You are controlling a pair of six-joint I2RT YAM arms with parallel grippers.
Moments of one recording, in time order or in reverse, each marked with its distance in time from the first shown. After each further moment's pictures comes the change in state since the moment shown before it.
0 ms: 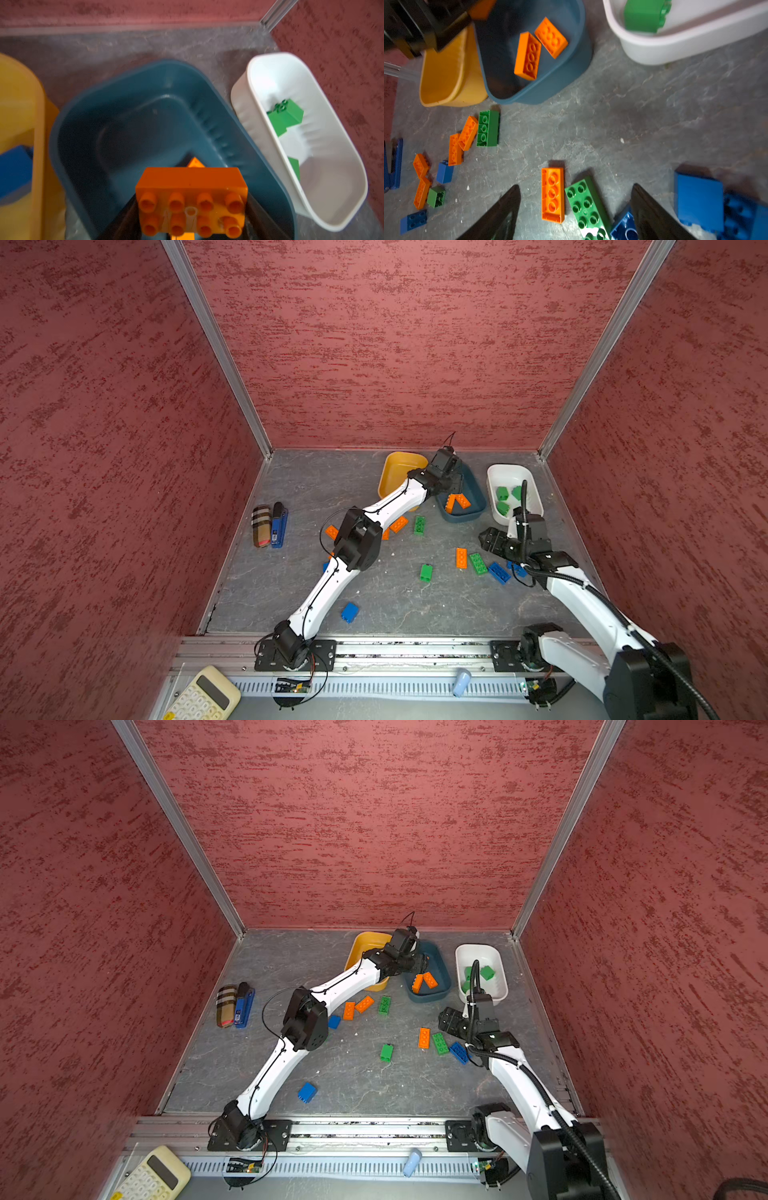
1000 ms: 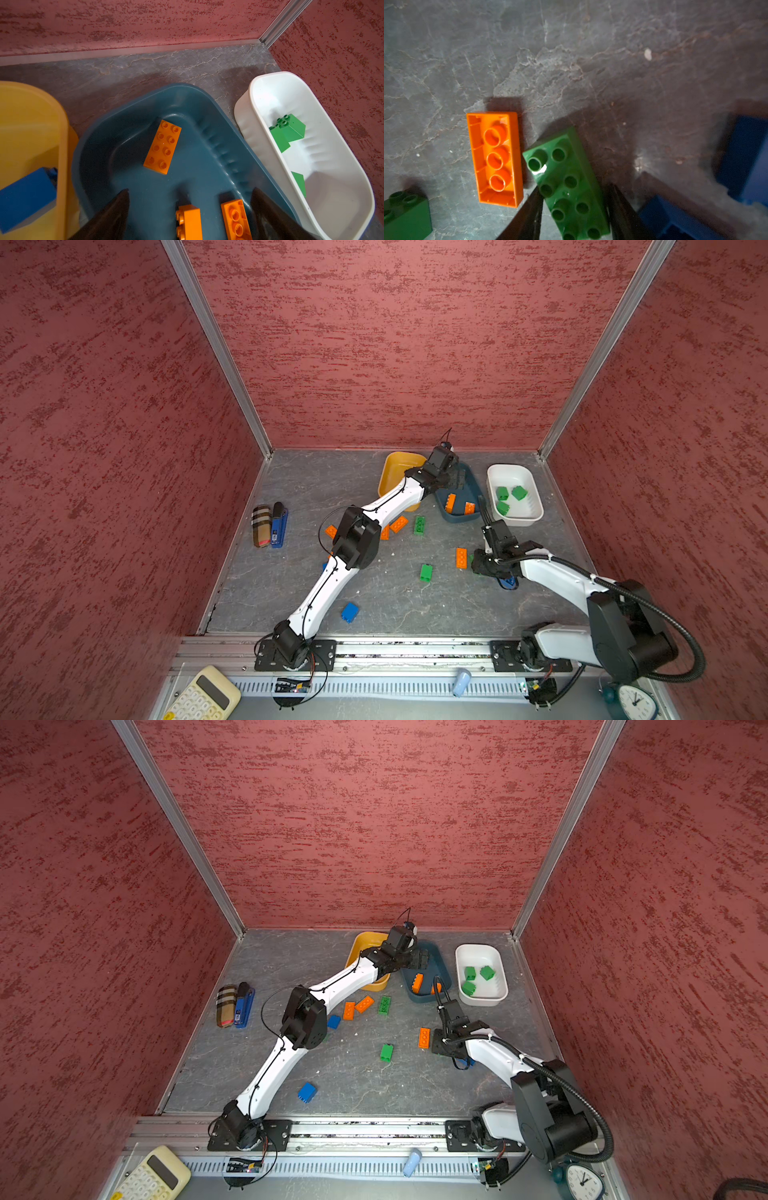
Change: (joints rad) left arm 0.006 -0.082 -0.122 0.068 -0.022 0.027; right arm 0.208 0.281 0.040 -0.112 0.155 0.011
